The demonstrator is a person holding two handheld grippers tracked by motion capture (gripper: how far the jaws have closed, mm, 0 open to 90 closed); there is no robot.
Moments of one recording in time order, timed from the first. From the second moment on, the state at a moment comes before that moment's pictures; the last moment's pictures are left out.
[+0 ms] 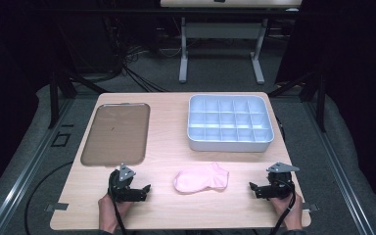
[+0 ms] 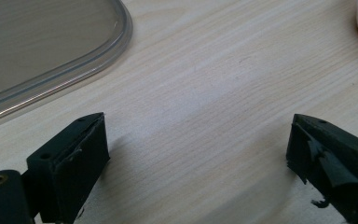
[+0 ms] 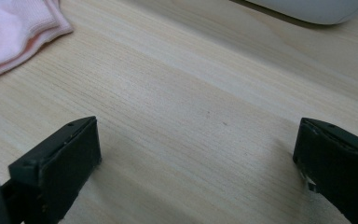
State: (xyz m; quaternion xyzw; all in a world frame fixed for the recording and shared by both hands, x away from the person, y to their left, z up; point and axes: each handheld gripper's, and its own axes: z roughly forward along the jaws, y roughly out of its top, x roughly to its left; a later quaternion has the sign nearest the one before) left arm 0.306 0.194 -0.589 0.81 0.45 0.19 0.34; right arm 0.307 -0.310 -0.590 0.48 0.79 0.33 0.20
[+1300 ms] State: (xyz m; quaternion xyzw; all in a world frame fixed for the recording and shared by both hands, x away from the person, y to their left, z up) left arm 0.336 0.025 -0.566 0.86 0.32 0.11 0.39; right arm 0.306 -0.312 -0.590 0.49 0.78 0.33 0.20
